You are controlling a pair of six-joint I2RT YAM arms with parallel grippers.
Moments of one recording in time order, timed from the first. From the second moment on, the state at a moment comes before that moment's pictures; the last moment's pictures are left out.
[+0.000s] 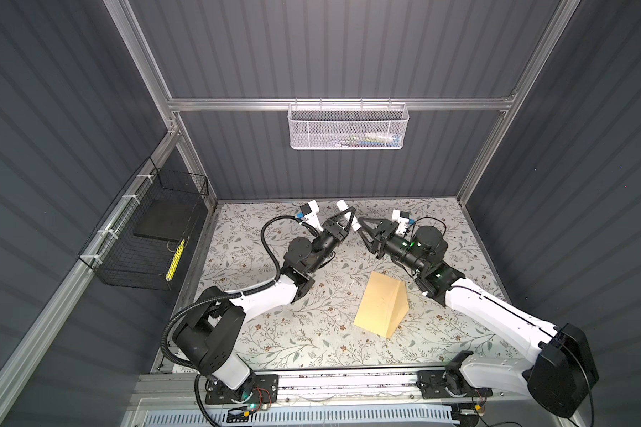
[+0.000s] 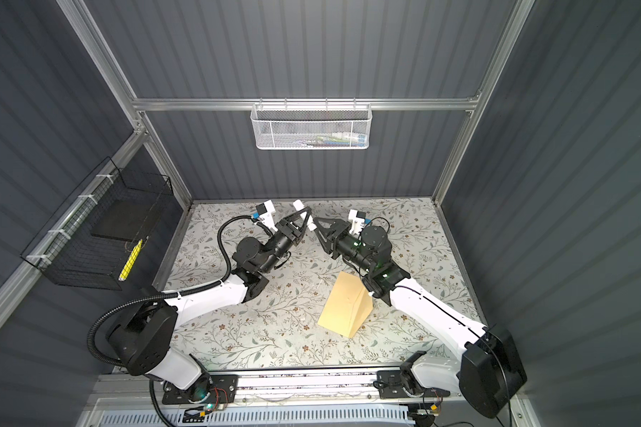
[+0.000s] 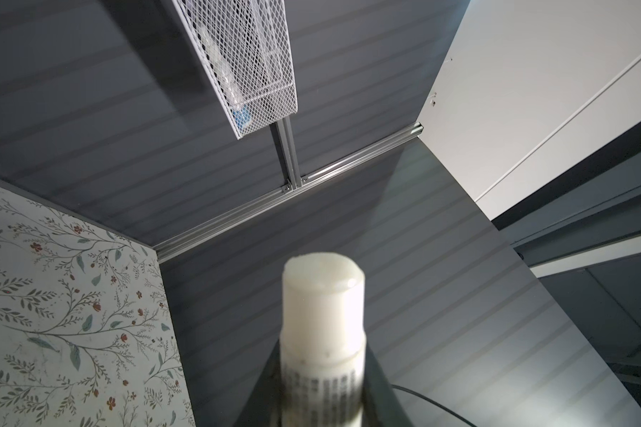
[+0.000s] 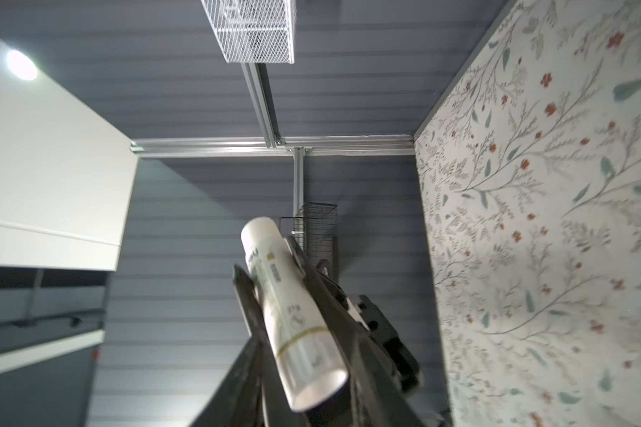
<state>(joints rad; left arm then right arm) -0.75 1.58 0.92 1.03 0.07 -1.23 0.57 1.23 0.87 0.41 -0.29 1.56</state>
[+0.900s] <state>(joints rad) -0.76 1.31 1.05 0.34 0.01 -1.14 0.77 0.90 0.74 0.17 0.01 -0.20</state>
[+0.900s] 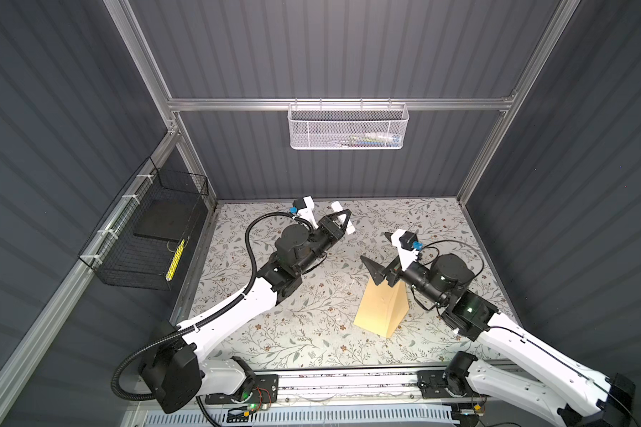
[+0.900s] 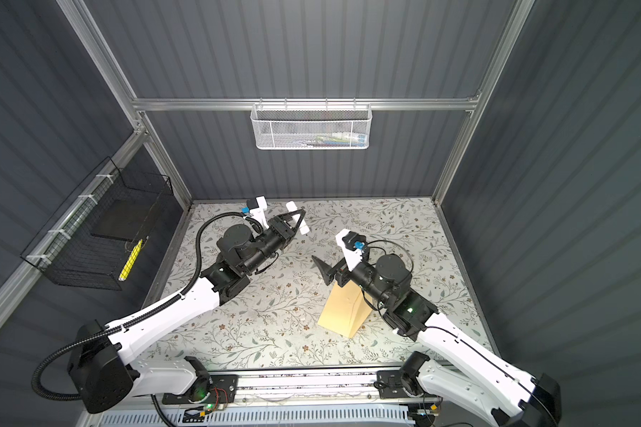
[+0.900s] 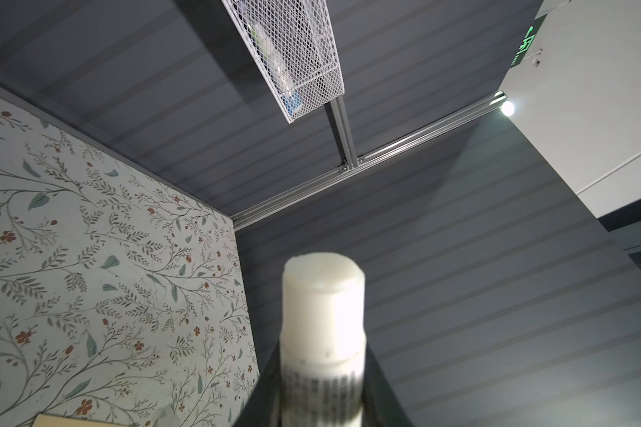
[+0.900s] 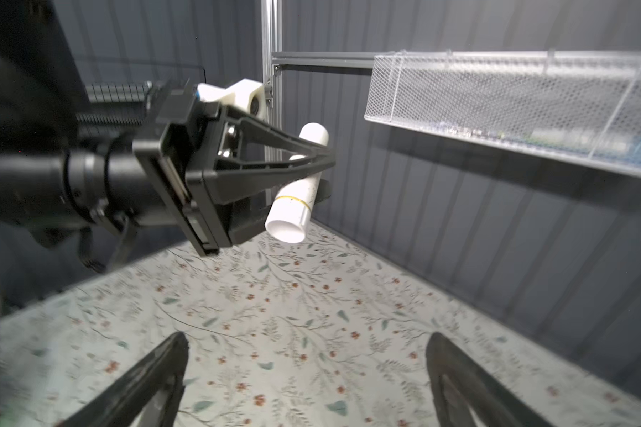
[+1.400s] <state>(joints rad) -0.76 1.25 1.10 0.17 -0.01 -1.17 0.84 1.10 0.78 0.42 0.11 -0.62</state>
